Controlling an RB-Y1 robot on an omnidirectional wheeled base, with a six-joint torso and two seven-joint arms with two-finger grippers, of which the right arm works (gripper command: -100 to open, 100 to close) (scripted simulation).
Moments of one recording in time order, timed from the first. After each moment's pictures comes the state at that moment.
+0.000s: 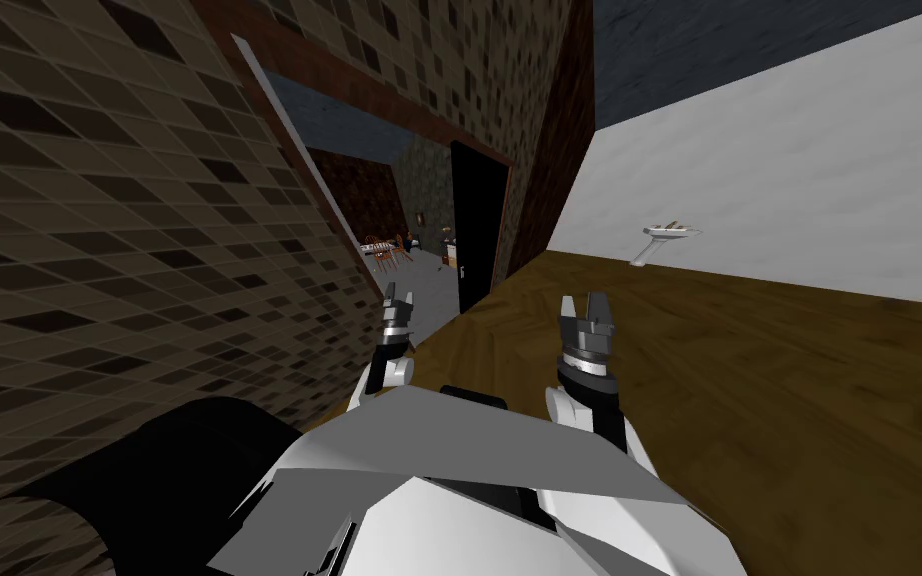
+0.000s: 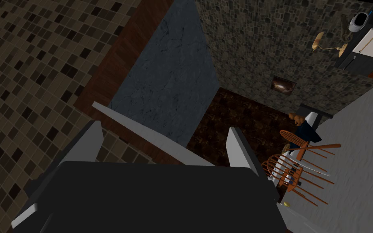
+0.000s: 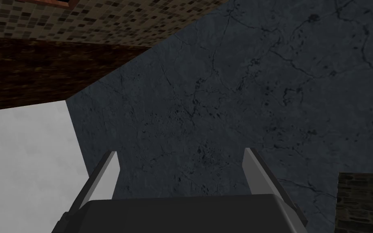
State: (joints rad) arm 0.47 0.00 0.07 -2.24 0.12 -0.62 0.06
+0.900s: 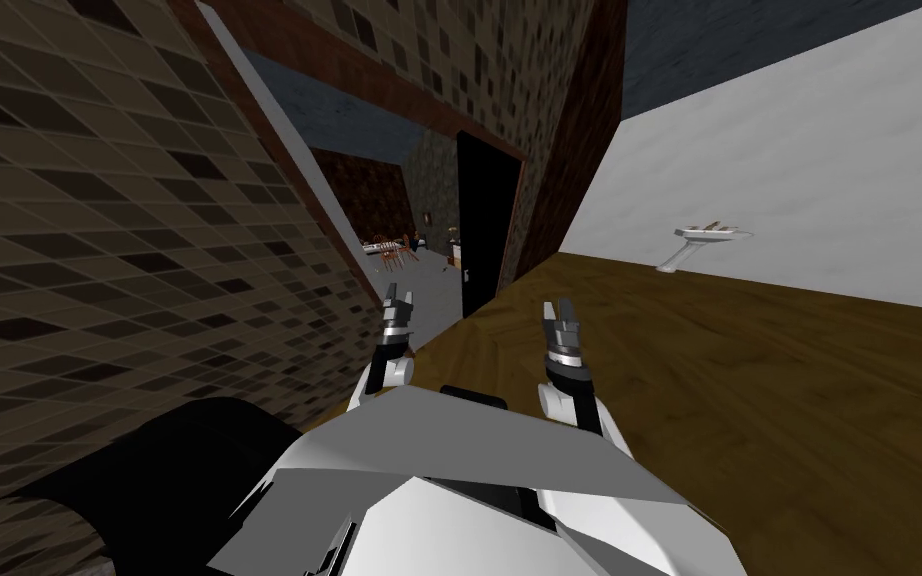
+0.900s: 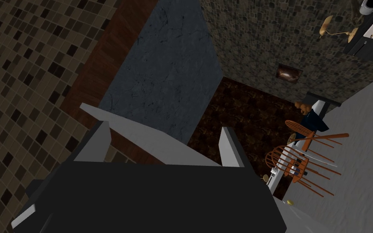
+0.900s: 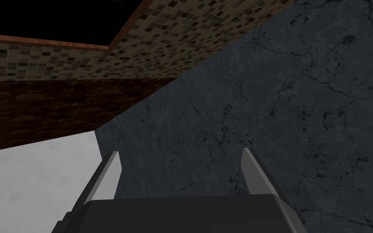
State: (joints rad) arm 0.40 -0.05 0.08 -2.06 0.13 -0.64 0.04
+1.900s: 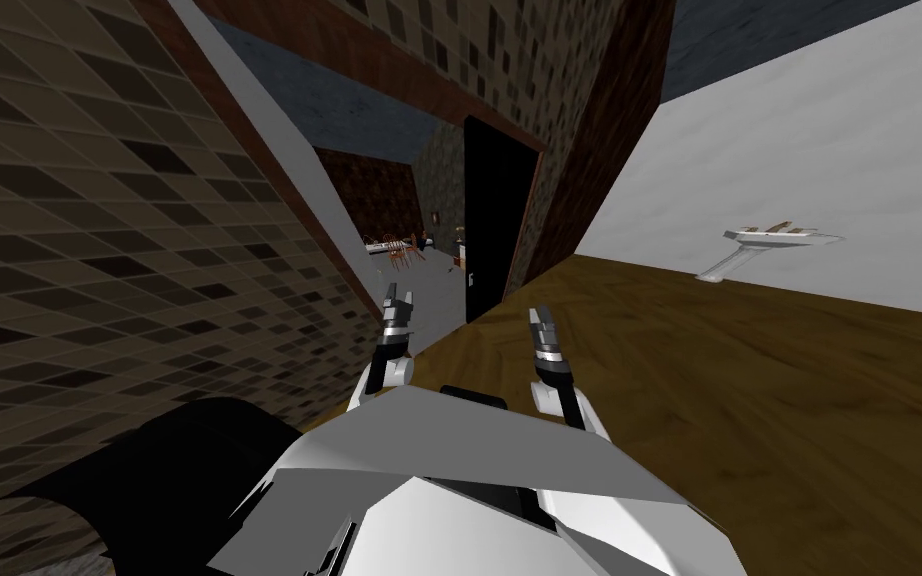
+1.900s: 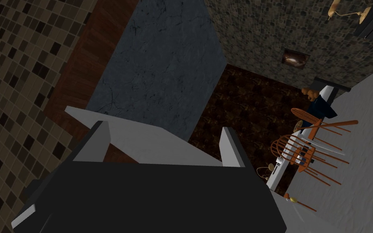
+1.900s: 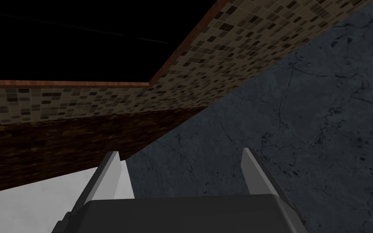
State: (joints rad) arm 0.32 -0.09 0.10 -1.85 0.14 -0.66 0.02
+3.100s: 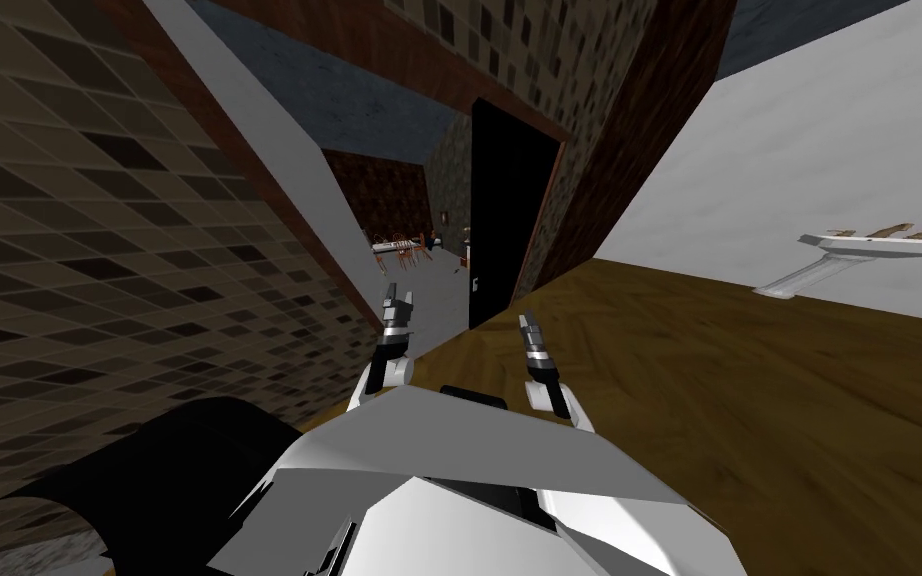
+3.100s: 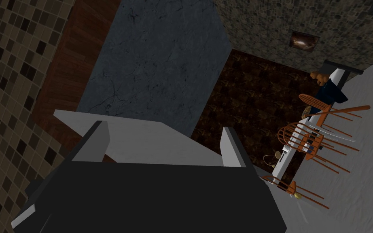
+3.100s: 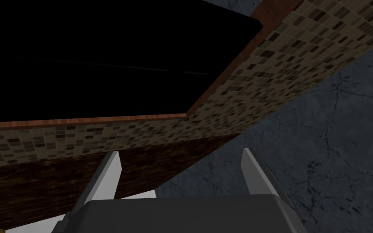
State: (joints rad) arm 0.23 -0.10 0.11 -1.62 0.14 -0.69 -0.01
